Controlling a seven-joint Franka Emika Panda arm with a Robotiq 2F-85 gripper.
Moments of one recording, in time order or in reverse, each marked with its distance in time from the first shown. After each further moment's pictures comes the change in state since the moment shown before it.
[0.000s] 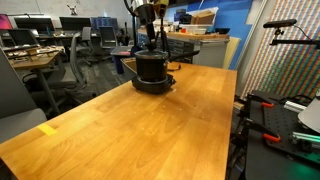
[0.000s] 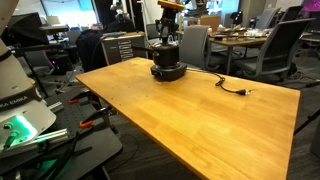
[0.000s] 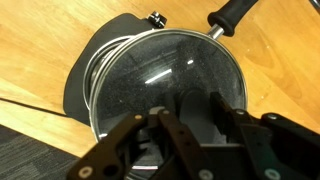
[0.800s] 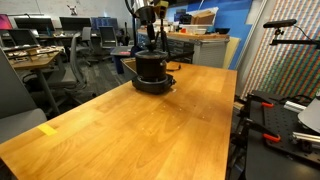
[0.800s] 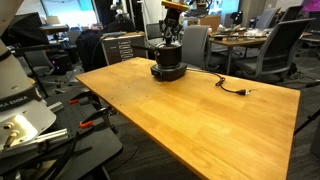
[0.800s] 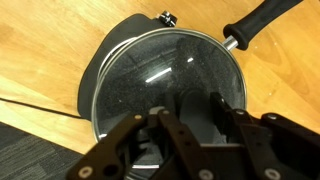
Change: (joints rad) arm -0.019 0.062 -0.002 0.097 0.000 -0.033 0.000
